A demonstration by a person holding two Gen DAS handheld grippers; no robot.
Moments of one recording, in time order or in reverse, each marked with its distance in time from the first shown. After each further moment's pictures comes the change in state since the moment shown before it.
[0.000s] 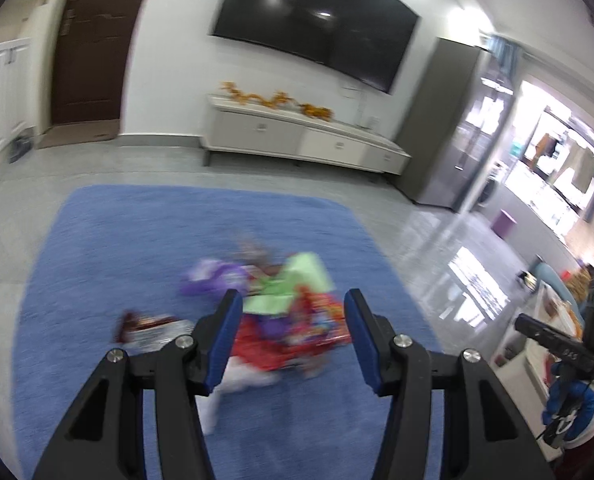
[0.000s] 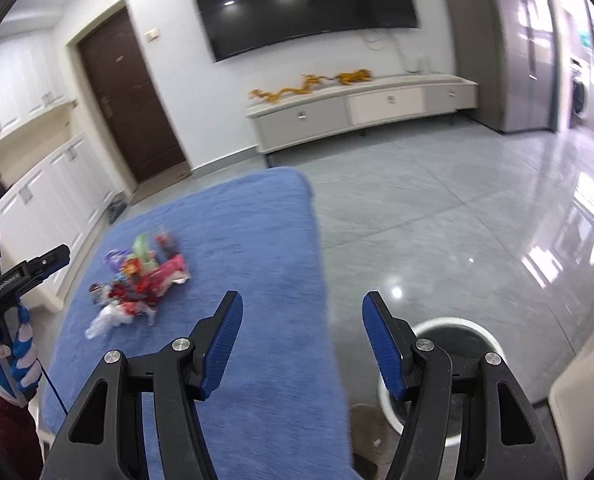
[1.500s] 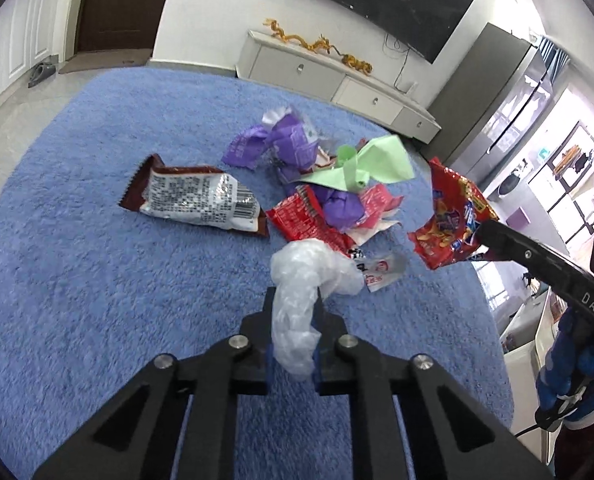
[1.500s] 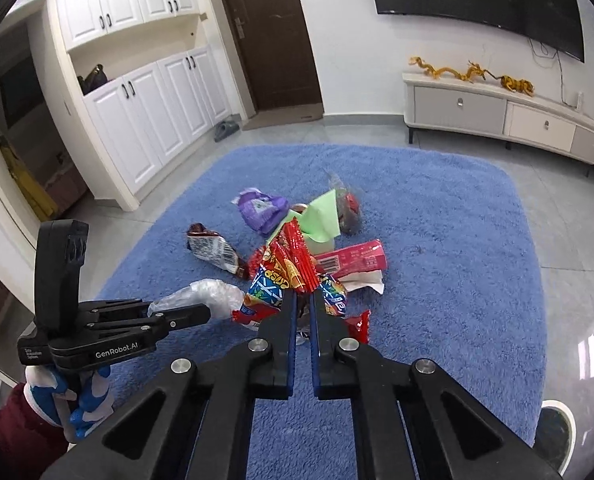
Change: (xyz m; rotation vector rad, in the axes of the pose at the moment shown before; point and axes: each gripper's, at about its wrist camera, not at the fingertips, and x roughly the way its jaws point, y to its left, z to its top) left arm 0.044 0.038 -0.093 -0.135 0.172 0.023; right arm 0.109 0.182 -0.001 -0.351 0.138 0.332
